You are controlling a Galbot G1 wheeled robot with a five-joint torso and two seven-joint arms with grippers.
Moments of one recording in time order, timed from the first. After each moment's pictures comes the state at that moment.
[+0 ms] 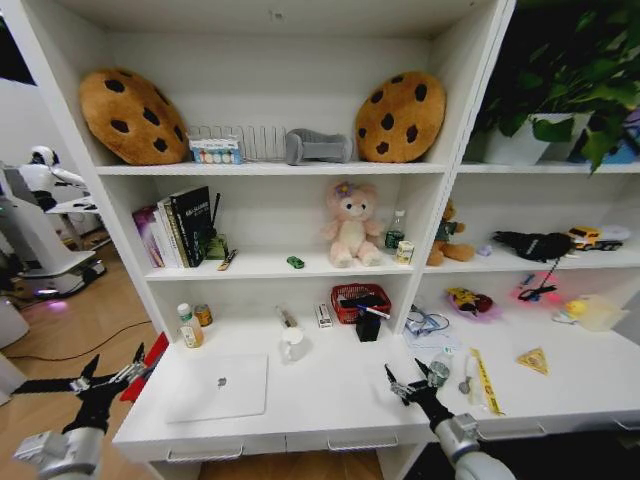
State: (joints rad) left arm 1.80 -1.13 -0.97 -2.02 -0.70 -0.18 -0.08; right arm -1.61 0.95 0.44 1.83 0.48 0.16 0.08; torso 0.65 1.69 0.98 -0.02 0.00
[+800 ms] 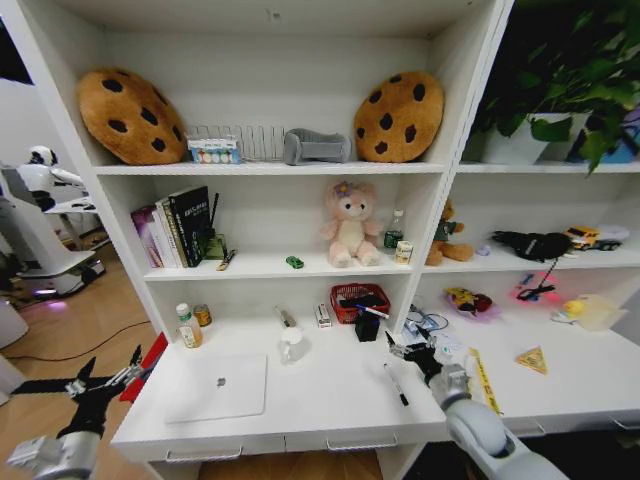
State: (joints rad) left arm 1.81 -1.13 -0.98 -2.02 -0.70 -0.19 -0.07; right arm -1.30 0.77 0.36 1.88 0.52 -0.13 0.20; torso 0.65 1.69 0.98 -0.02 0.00
